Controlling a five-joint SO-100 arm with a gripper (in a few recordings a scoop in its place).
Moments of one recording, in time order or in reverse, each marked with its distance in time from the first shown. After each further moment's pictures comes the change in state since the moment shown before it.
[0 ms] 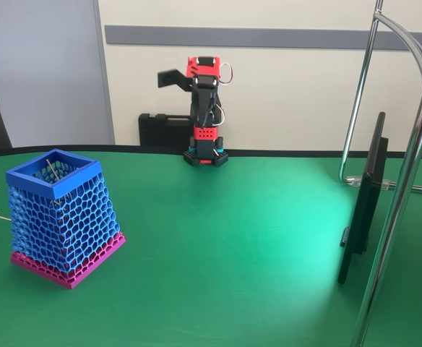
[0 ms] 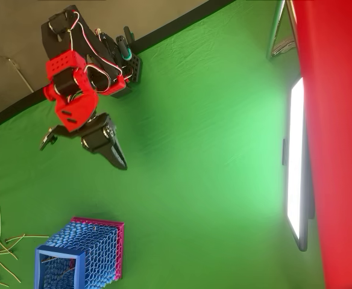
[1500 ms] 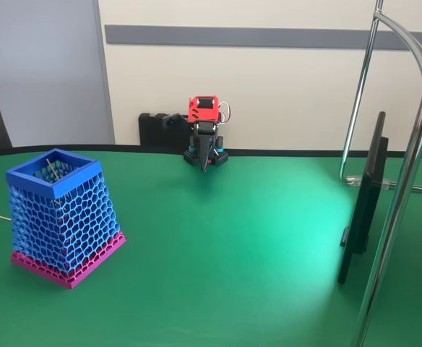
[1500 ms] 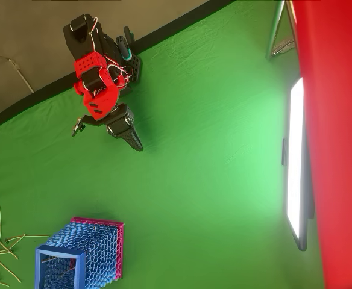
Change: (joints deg) arm 0.4 35.8 41.1 1.8 -1.7
